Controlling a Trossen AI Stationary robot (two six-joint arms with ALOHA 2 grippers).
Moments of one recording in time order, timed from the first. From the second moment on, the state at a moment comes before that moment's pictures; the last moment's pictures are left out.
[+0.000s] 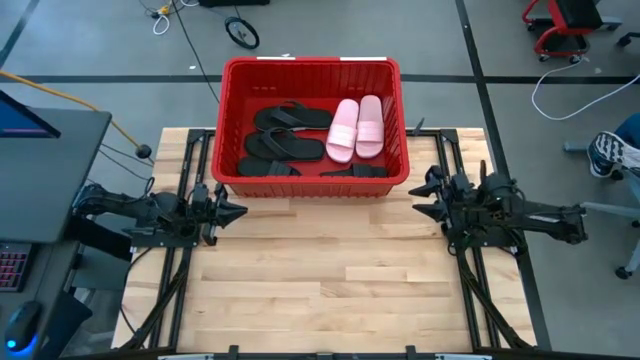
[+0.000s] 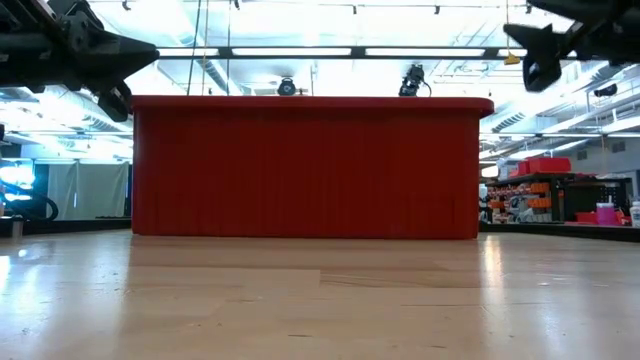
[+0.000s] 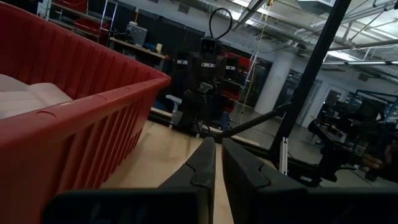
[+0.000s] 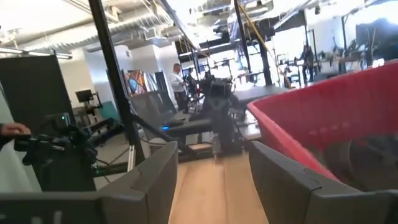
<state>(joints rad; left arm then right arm) -0.21 0.06 0.01 0.21 -0.29 -0.33 -0.17 0.09 0.19 0.11 -0.23 0.28</state>
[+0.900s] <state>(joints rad) -0.21 0.07 0.01 0.21 -0.29 -0.33 -0.17 0.11 0.02 0.04 -0.17 0.34</state>
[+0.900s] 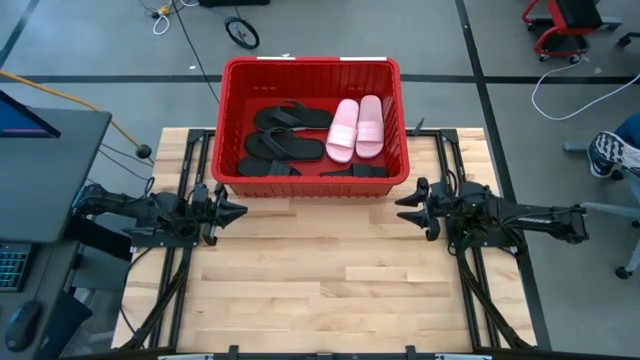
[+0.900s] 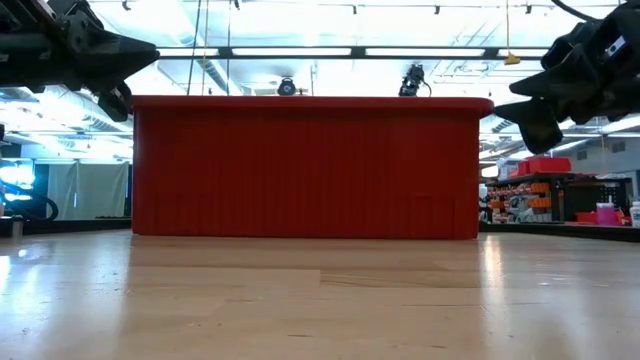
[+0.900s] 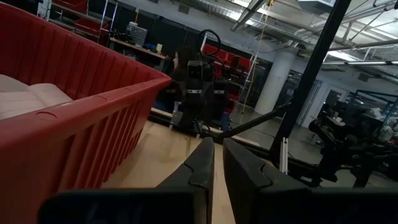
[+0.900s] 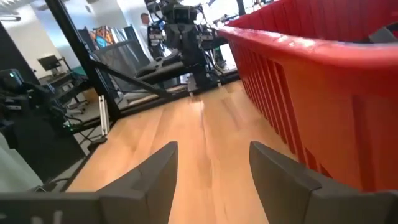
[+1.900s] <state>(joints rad) -0.21 0.07 0.01 0.21 -0.29 -0.33 -0.16 0.11 0.02 0.04 -0.18 0.34</state>
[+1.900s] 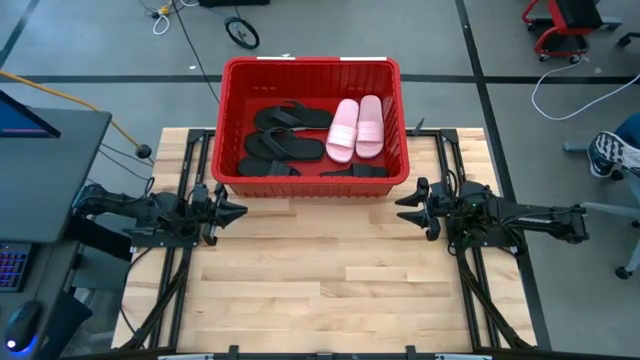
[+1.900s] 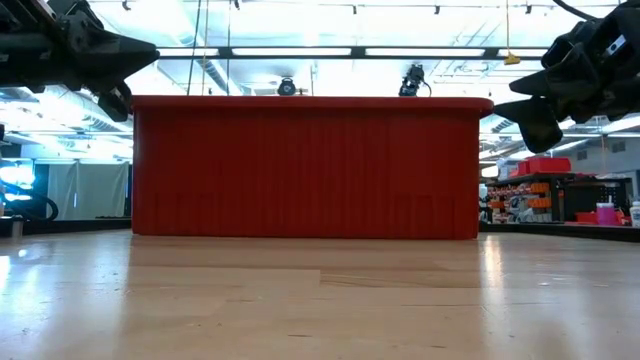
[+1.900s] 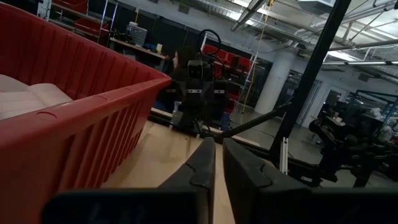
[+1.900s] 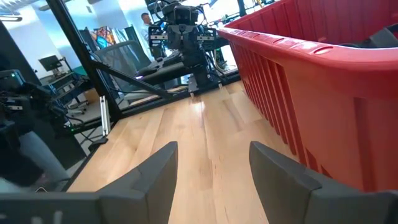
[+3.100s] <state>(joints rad) -0.21 0.07 0.01 0.21 -0.29 -0.33 -0.17 0.11 0.03 0.04 -0.18 0.34</state>
